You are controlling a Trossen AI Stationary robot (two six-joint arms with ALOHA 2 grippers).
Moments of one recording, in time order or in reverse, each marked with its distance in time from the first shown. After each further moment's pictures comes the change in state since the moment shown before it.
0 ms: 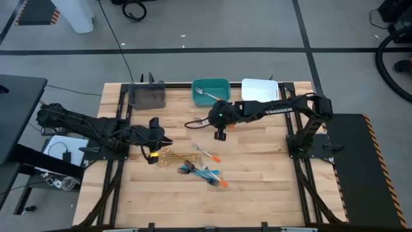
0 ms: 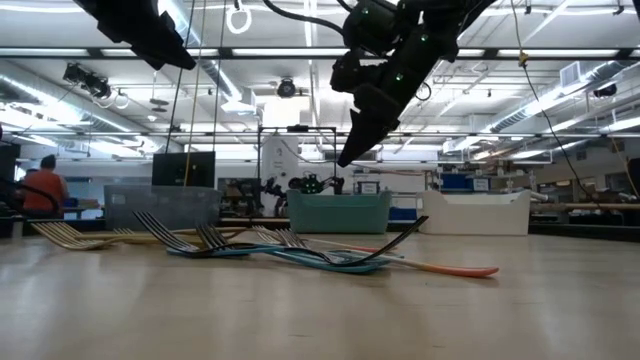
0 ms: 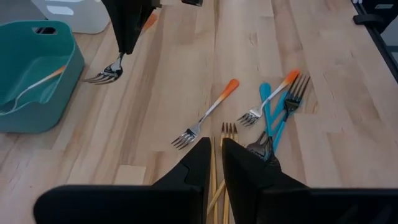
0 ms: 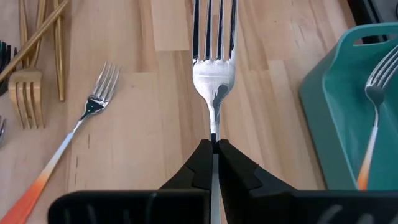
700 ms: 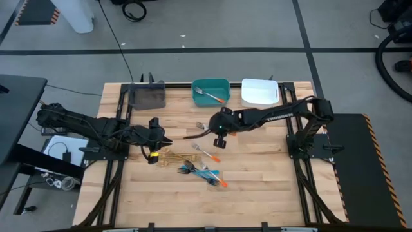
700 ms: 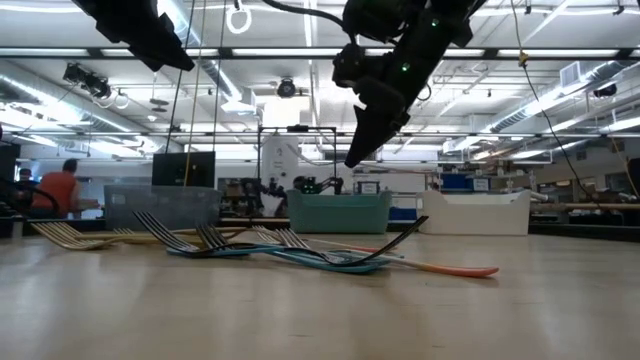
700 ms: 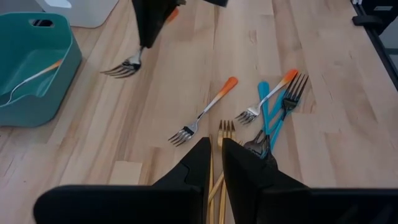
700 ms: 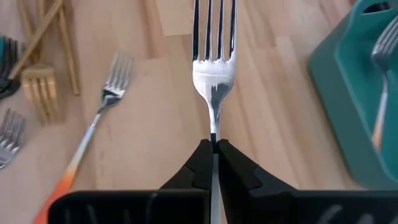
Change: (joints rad) left arm 0.000 0.000 0.000 -0.011 0.010 -0.028; right arm 0.106 0.000 0.000 -0.068 0.146 0.173
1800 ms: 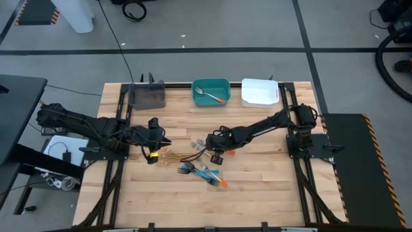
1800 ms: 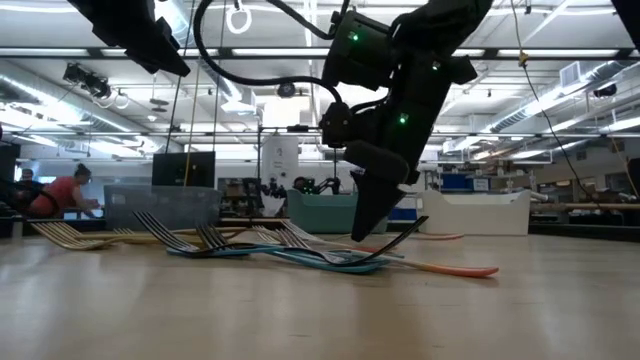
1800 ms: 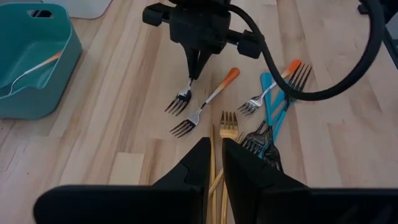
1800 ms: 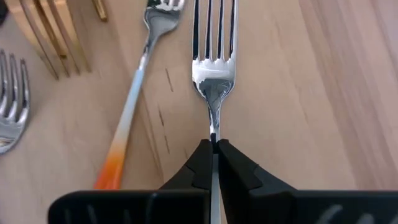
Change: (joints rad) left arm 0.000 0.000 0.000 -0.032 0.001 -0.001; right arm 0.137 0.234 -0.003 0.032 -0.006 0.271
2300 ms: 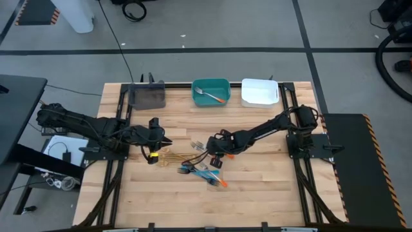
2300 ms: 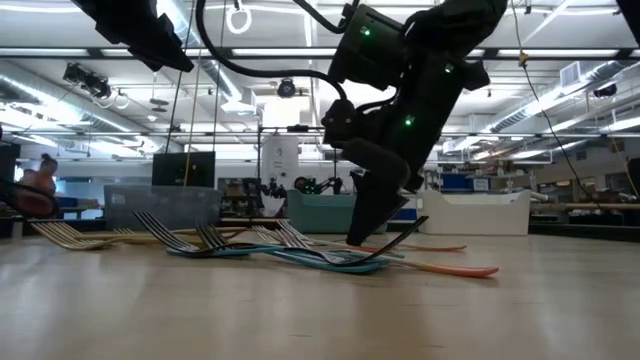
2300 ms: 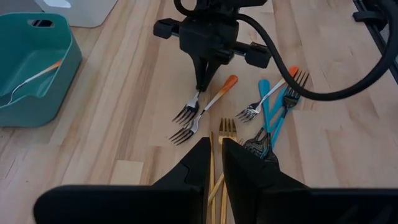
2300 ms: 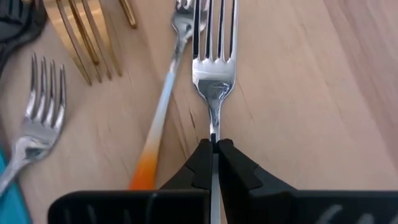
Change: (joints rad) left arm 0.000 0.000 0.000 0.026 0.000 0.012; right arm 0.035 -0.001 -0.049 0.091 -0.003 0.068
